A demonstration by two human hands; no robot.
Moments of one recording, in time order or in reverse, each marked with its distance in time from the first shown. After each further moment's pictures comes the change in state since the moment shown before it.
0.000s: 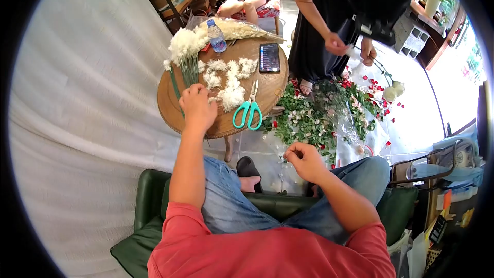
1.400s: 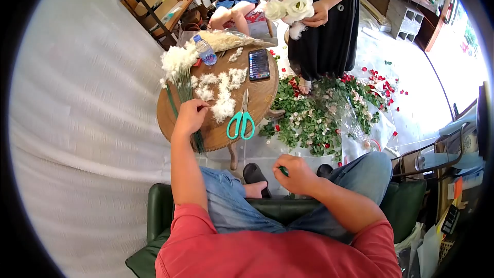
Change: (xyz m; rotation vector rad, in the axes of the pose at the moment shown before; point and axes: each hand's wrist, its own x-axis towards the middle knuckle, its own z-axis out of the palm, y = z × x) left_hand 0.041 -0.028 0.010 -0.280 -0.297 0.050; right_hand -0.010 0.000 0.012 -0.134 0.012 -0.395
